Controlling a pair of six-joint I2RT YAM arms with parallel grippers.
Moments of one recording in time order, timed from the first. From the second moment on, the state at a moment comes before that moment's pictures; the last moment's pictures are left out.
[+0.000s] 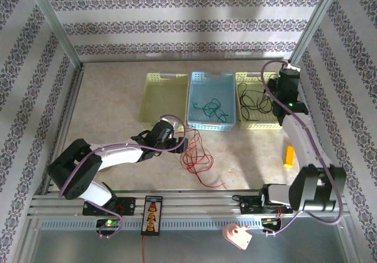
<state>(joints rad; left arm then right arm) -0.72 1.50 0.66 0.01 -0.02 -0.52 -0.06 1.32 1.05 -0.25 0.20 0.25</state>
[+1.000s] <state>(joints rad) -0.72 1.47 0.65 0.01 0.09 -0.47 0.38 1.04 0.73 -0.46 -0.08 0.43</state>
